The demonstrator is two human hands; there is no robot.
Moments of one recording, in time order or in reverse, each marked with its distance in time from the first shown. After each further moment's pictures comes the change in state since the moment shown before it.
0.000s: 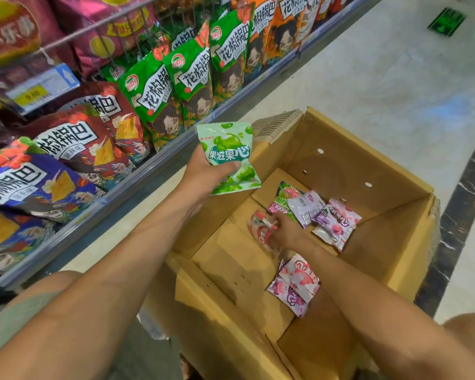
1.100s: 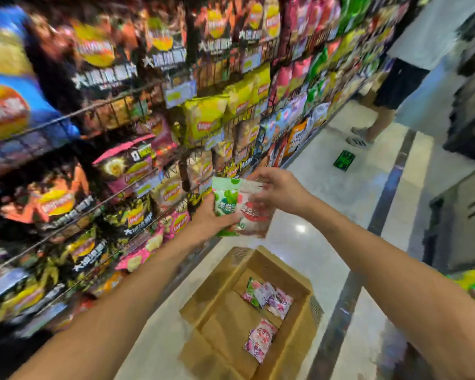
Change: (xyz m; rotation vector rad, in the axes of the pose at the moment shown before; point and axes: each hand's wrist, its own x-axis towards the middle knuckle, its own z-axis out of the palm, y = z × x) left_hand -0.222 0.584 -0.071 0.231 -0.232 0.162; right_hand -0.447 -0.469 -0.581 0.109 0.267 -0.598
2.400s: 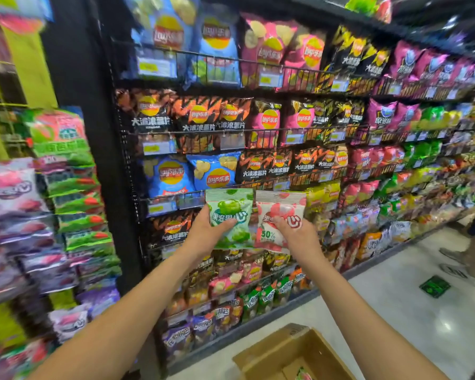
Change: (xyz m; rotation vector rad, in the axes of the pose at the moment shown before) left_hand -0.376 0.105 -0.095 -0.191 0.607 0.351; right_hand -0.251 -0.237 0.038 0.536 0.158 -0.184
